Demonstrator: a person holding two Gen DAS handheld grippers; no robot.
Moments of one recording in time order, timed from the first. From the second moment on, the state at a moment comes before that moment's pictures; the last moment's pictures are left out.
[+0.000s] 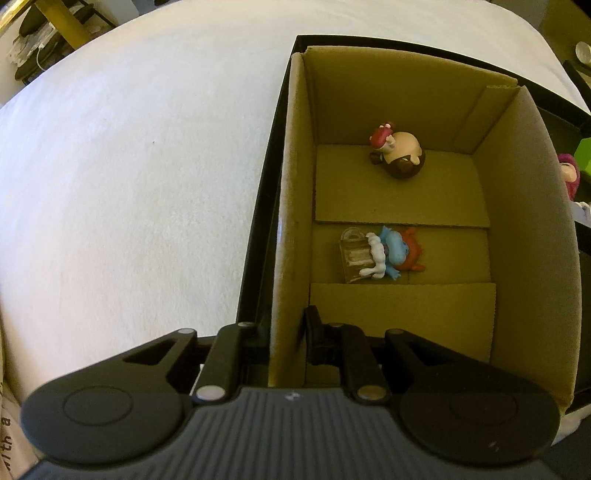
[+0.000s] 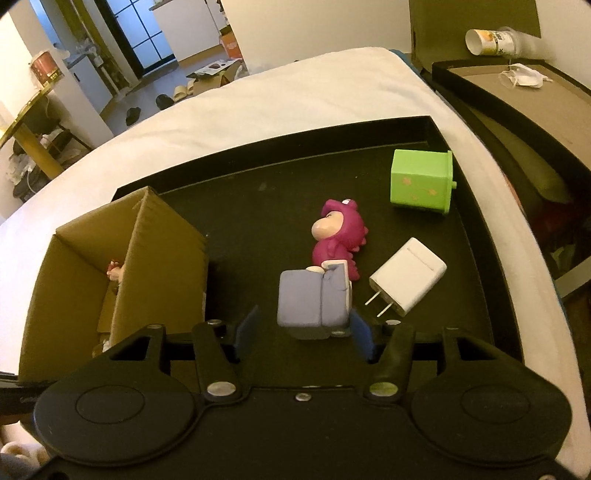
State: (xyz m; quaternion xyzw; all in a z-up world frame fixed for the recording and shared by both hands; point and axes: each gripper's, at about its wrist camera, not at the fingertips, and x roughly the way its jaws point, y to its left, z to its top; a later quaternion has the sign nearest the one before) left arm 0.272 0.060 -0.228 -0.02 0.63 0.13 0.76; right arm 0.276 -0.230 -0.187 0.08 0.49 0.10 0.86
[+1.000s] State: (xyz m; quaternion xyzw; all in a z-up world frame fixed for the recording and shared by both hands) left arm 0.252 0.035 -0.210 -0.02 0.62 0.15 0.77; right arm 0.261 -0.225 -0.194 0.03 0.51 0.07 0.86
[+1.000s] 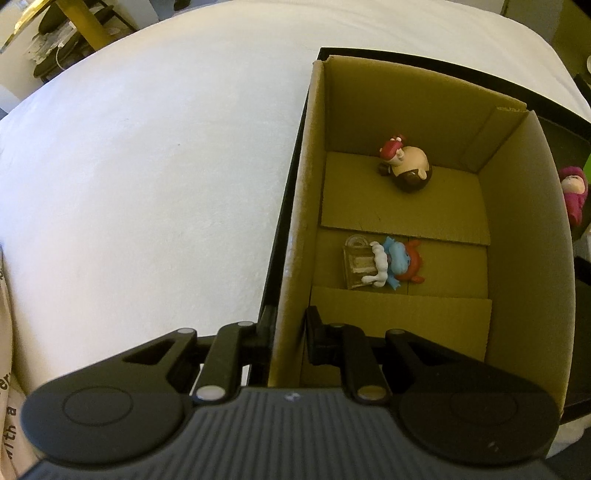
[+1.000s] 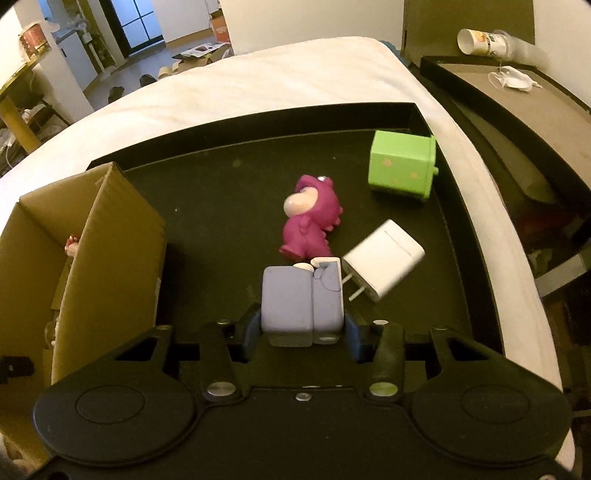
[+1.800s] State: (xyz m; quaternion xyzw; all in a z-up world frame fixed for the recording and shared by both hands) left arm 0.267 0.040 -0.211 -0.01 0.64 0.14 0.76; right arm 0.255 -0.223 -0.198 0.03 0.52 0.07 0.85
